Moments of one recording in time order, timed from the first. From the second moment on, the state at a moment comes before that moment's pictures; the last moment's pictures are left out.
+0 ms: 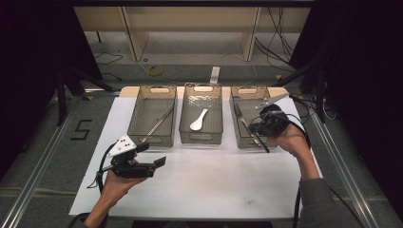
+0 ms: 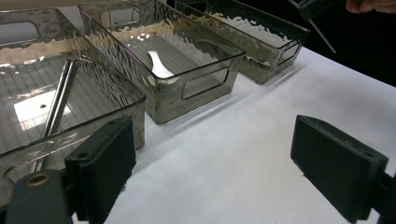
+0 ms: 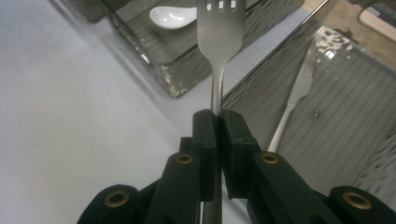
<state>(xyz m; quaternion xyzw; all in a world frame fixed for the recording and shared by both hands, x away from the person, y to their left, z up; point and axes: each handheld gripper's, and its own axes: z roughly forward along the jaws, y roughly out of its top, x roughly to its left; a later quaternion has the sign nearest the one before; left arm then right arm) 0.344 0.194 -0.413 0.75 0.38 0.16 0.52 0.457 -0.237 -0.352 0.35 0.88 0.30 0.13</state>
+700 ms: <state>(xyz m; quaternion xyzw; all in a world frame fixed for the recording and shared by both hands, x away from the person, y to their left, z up) 0.344 0.194 -0.413 0.75 0.38 0.16 0.52 0.519 -0.247 -0.331 0.41 0.85 0.30 0.14</state>
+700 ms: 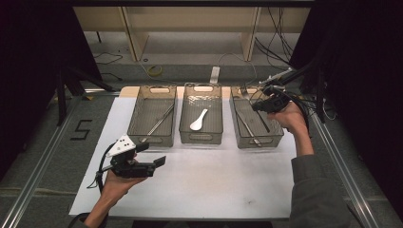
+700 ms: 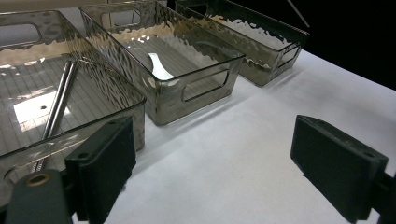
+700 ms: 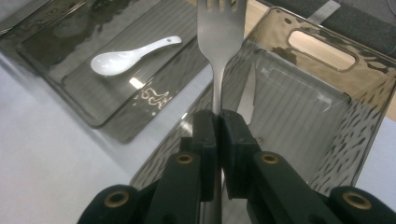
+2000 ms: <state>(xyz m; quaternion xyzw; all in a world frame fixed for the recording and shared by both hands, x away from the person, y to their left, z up) 0.344 0.195 -0.413 0.74 0.38 0.16 0.53 0.546 -0.259 -0.389 0.49 0.82 0.28 0.13</state>
